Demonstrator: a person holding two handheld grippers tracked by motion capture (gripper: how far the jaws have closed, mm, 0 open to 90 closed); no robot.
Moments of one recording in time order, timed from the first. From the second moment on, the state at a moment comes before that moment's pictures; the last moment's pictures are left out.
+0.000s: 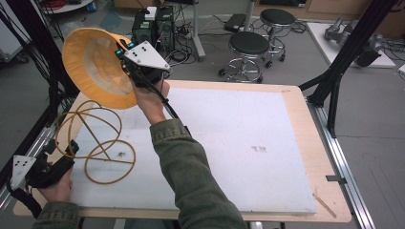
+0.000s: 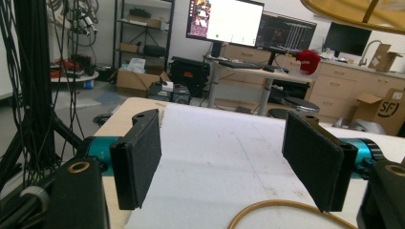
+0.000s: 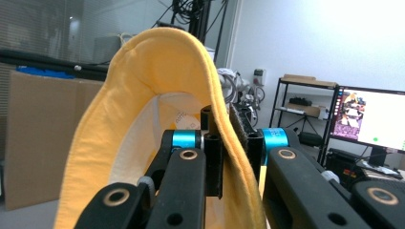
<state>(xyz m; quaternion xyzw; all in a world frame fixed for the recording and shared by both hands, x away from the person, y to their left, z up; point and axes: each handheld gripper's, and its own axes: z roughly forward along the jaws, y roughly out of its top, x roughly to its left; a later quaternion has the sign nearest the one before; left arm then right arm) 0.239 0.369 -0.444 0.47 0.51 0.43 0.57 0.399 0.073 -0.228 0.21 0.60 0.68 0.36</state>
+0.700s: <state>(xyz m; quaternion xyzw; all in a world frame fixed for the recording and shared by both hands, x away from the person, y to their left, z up) 0.241 0.371 -0.445 0.46 0.52 0.43 0.57 0.358 0.106 -0.226 0.15 0.64 0.70 0.29</state>
